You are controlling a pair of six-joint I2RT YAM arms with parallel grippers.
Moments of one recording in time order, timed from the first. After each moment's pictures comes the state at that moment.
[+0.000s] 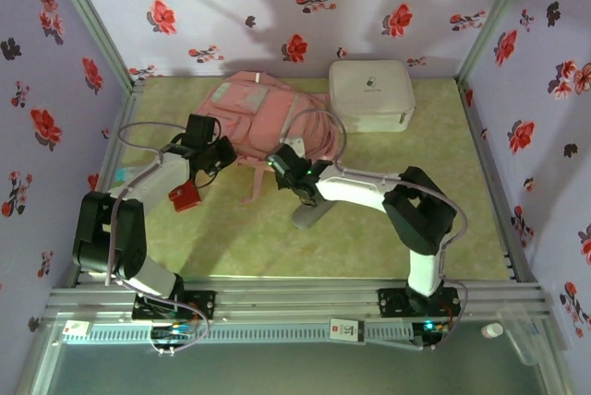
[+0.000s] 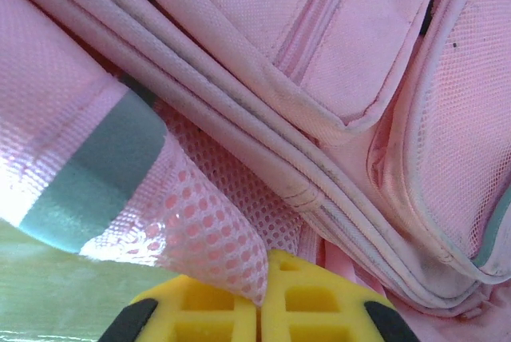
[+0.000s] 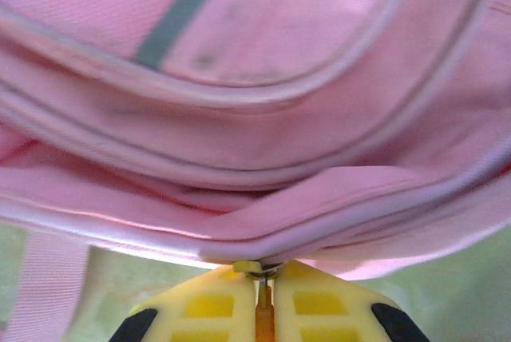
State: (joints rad) left arm -0.30 1.54 0.99 -0.36 0.13 -0.77; right arm 0.90 1.85 1.23 -0.31 0.40 0.60
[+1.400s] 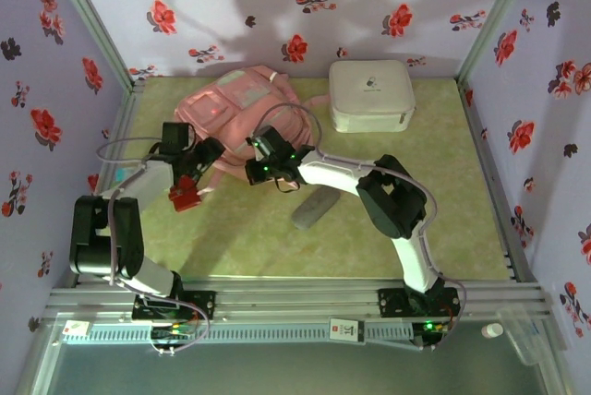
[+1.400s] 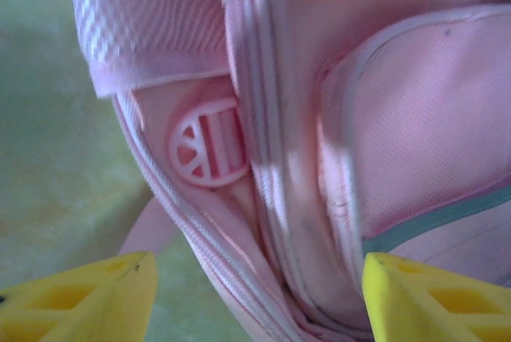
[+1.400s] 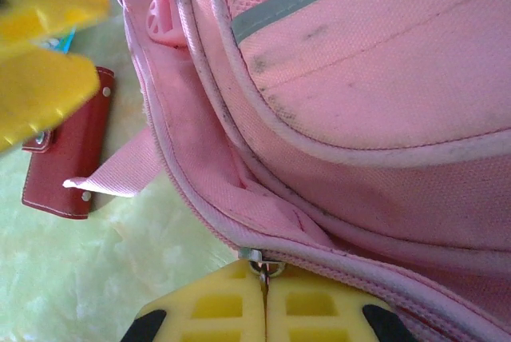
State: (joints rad) left arm -0.12 1.52 0.85 -0.20 0.25 -0.87; right arm 0.88 2.09 1.52 -0.24 -0.16 0.48
